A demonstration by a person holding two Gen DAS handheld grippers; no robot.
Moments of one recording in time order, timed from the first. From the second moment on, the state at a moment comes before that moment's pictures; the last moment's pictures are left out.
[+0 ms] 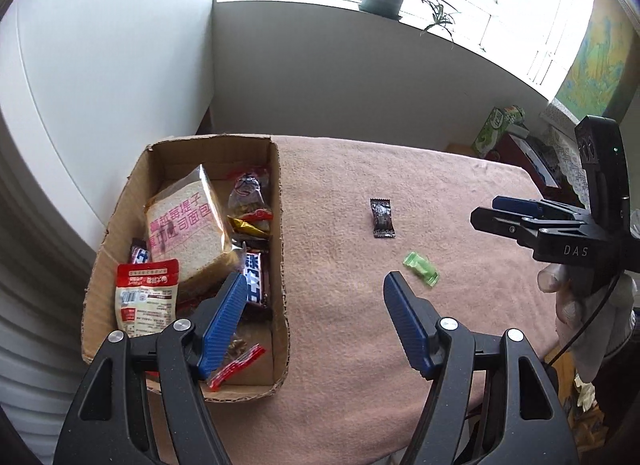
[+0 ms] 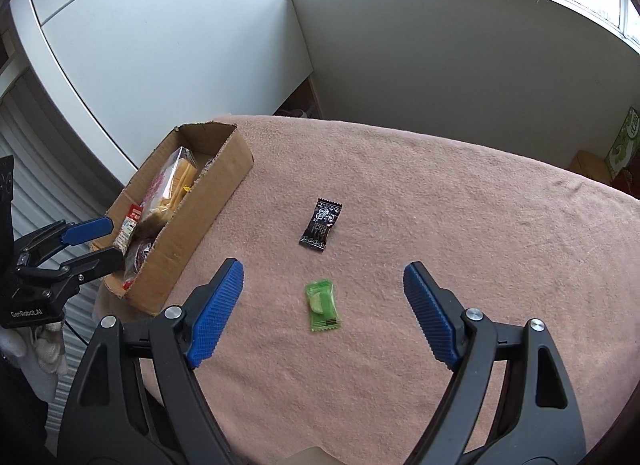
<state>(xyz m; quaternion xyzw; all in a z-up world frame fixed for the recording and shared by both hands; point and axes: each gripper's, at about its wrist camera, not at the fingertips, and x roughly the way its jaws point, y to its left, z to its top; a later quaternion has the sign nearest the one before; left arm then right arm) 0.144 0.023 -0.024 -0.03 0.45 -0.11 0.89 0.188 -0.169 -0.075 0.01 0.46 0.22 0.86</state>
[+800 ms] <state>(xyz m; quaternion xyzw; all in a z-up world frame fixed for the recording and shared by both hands) 0.242 -0.064 -0.082 -0.05 0.52 -0.15 0.84 0.172 -0.173 -0.140 -0.02 0.49 0.22 0.84</state>
